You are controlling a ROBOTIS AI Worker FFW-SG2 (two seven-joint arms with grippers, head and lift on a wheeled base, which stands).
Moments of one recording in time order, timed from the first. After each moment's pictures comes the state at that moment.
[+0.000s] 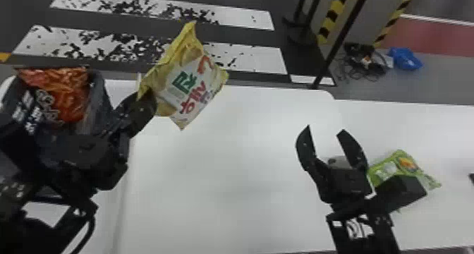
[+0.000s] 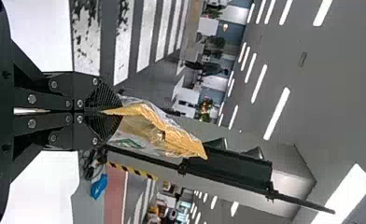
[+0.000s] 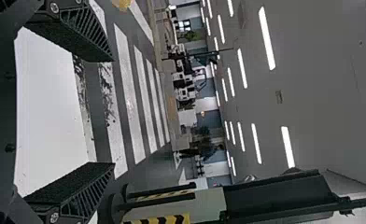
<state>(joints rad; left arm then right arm) 0.51 0.18 -0.10 -2.28 0.38 0.24 -0.21 0.57 -0.18 -0.01 -1.93 -0.34 -0.26 0.01</state>
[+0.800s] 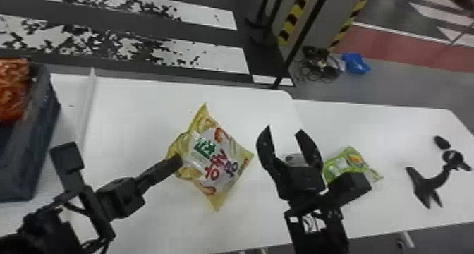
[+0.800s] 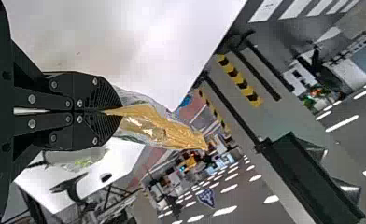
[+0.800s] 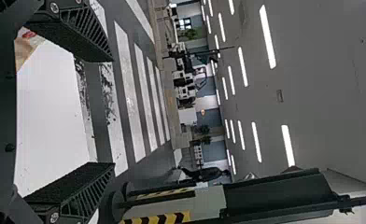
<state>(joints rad) 0.27 0.04 -0.15 -1.80 0.70 0.66 -0.38 0.58 -0.18 -0.02 -1.93 -0.33 -0.27 0.01</state>
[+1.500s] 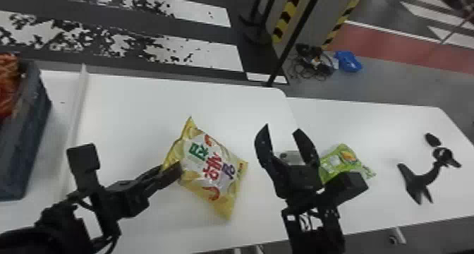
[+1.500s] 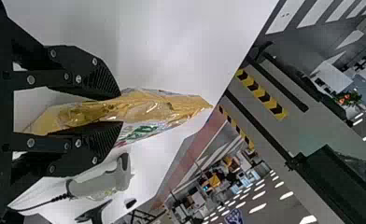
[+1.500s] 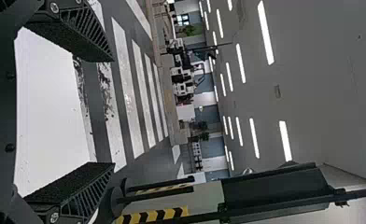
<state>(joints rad) 0.22 0.01 -0.20 -1.68 0.54 0.60 -0.36 0.58 -0.18 -0.03 -1.92 -0.35 -0.29 0.01</state>
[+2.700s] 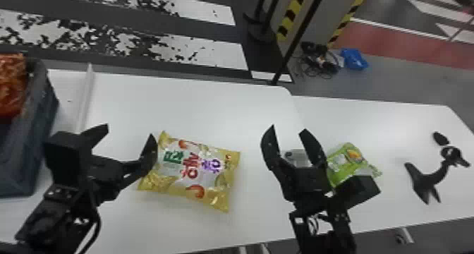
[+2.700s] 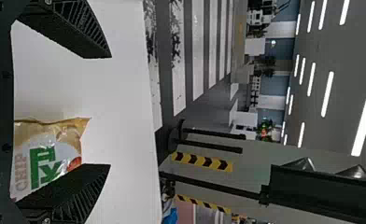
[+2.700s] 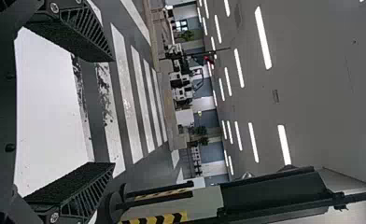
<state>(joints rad) 0.37 0.10 -0.29 -1.95 0.07 0.23 -0.03 0.62 -0.19 -0.03 -1.95 -0.36 -0.30 0.03</state>
